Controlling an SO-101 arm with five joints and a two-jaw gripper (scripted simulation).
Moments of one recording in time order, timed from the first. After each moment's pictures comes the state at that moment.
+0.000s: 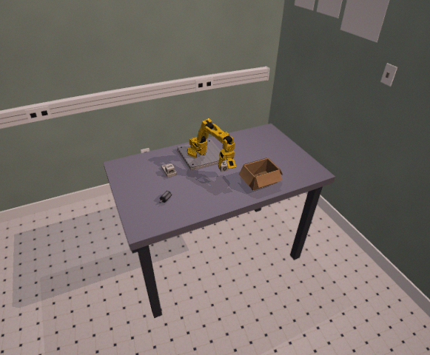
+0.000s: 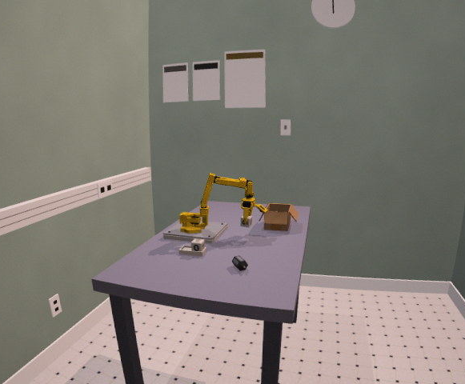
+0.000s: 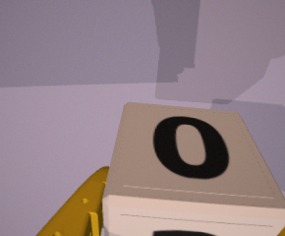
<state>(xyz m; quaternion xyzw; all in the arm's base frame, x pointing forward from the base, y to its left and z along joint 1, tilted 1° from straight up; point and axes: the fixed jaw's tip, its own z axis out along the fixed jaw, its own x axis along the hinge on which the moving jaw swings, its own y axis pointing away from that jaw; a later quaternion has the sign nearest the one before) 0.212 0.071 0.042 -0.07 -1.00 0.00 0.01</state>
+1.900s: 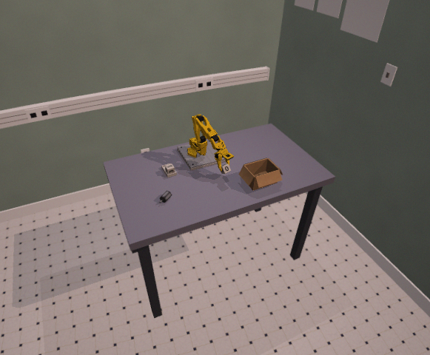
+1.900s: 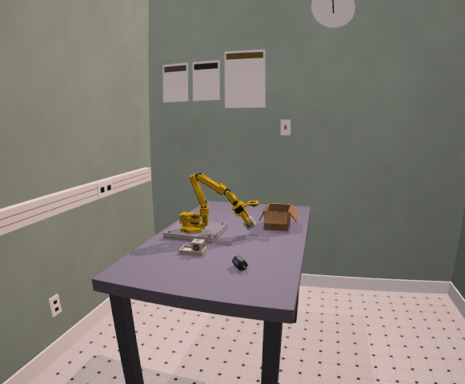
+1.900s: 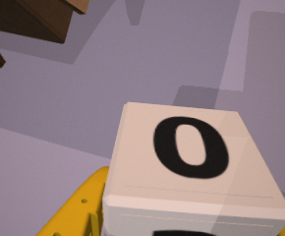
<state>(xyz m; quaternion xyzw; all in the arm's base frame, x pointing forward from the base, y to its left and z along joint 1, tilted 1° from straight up) 0.218 0.074 0.039 0.05 -0.94 -0.08 -0.31</state>
